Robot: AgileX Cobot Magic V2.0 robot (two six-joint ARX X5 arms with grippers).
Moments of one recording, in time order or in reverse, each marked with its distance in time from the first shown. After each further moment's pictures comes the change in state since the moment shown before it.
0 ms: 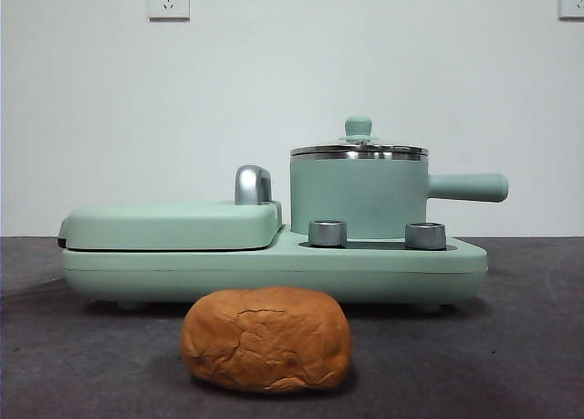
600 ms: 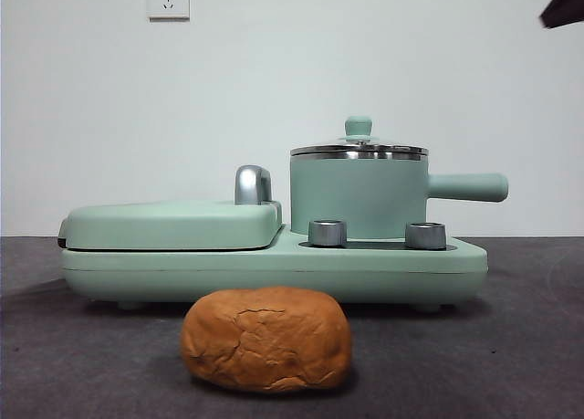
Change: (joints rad) left arm -0.126 0.177 0.117 -0.049 0.045 0.379; right arm 0.082 0.289 0.084 -0.053 -0.063 -0.336
